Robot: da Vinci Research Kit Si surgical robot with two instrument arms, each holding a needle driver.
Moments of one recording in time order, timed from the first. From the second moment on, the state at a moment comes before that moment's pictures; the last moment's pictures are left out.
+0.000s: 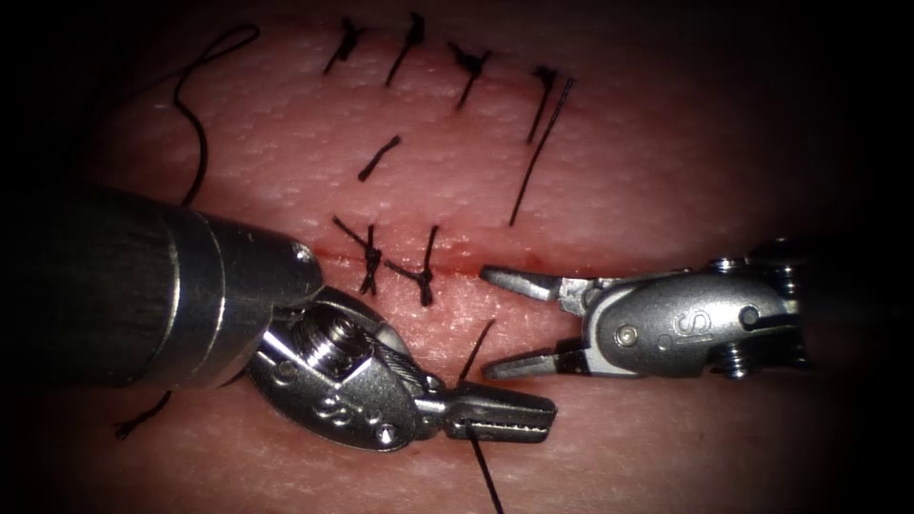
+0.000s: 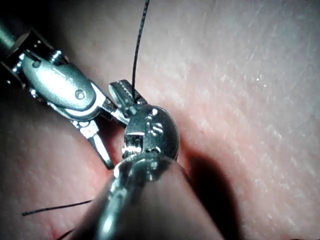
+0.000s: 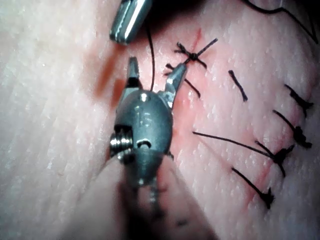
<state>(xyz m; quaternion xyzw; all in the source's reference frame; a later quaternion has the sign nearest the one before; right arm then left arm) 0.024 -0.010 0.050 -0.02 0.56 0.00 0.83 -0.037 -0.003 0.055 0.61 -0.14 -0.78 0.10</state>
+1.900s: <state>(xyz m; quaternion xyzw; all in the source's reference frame) 0.025 -0.009 0.050 0.00 0.61 -0.04 0.79 -0.038 -0.002 0.057 0.61 -0.11 -0.78 0.06</state>
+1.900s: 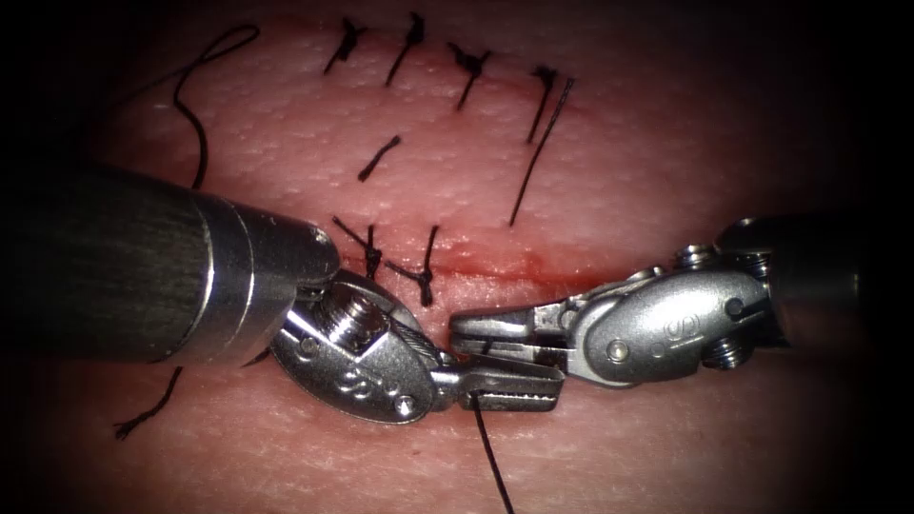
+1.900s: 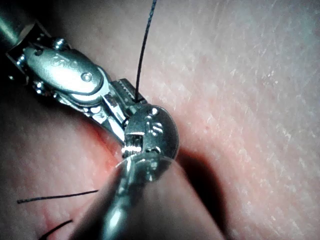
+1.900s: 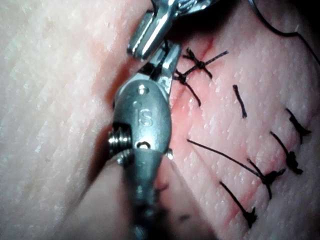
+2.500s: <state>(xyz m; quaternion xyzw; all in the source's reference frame) 0.022 -0.006 0.052 -0.01 0.58 0.01 0.81 -0.038 -0.002 0.055 0.58 -0.15 -0.80 0.00</state>
